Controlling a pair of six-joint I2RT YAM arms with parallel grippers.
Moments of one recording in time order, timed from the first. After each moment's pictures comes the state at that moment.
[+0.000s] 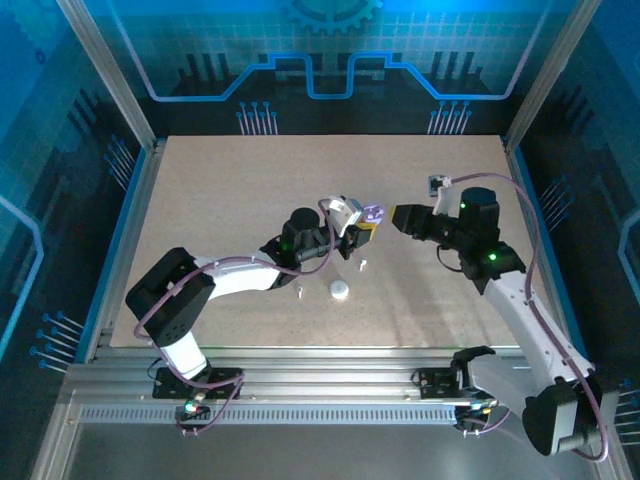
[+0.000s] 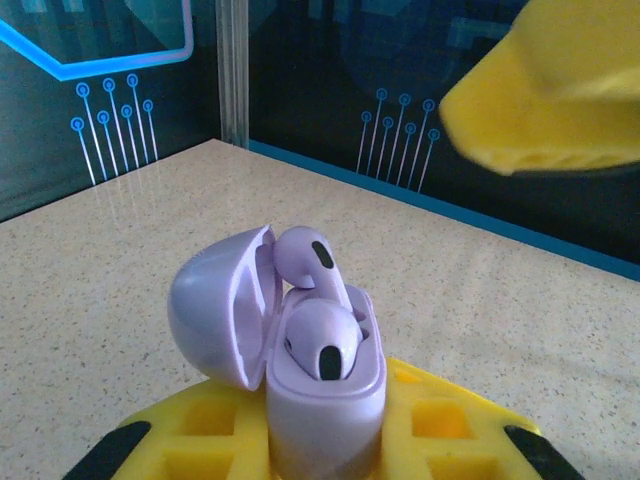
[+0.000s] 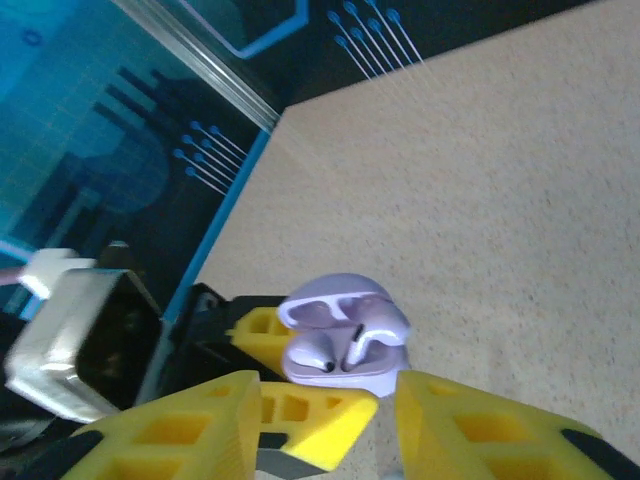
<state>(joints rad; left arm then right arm) -0.74 1.70 0.89 0.69 0.27 -0.06 0.18 0.99 0.83 -0.21 -0.59 0.51</state>
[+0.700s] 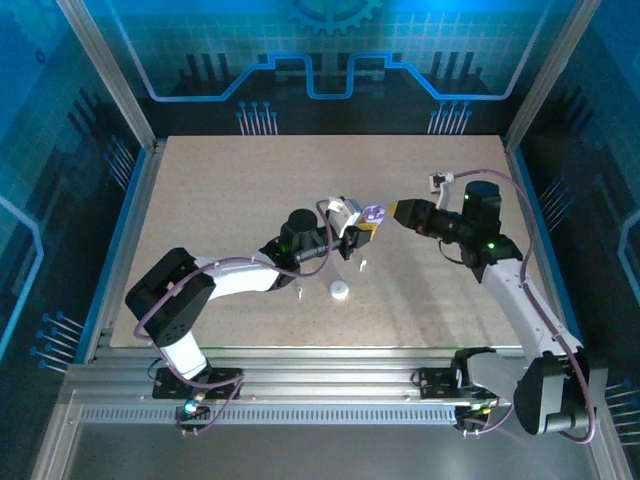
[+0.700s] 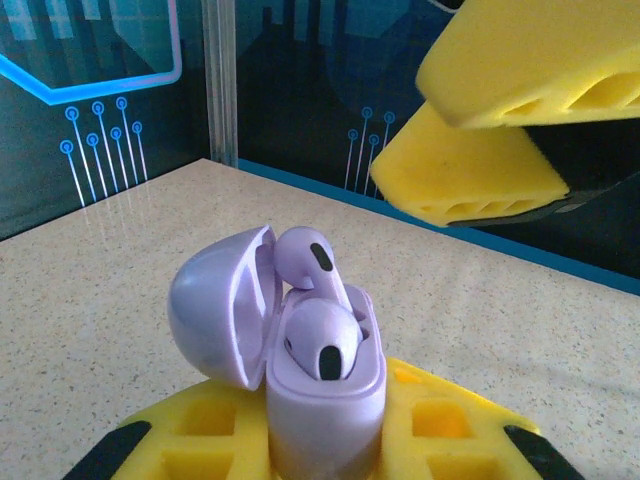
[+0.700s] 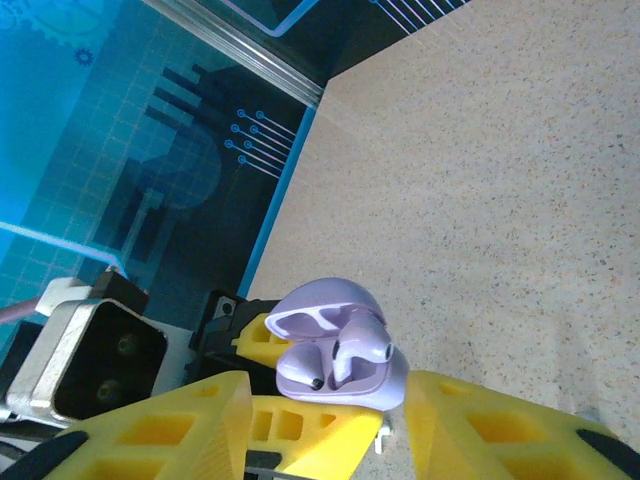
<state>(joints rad) -0.74 1.70 0.88 0.74 0.29 -0.06 0.10 1.11 0.83 -0.14 -0.79 0.64</state>
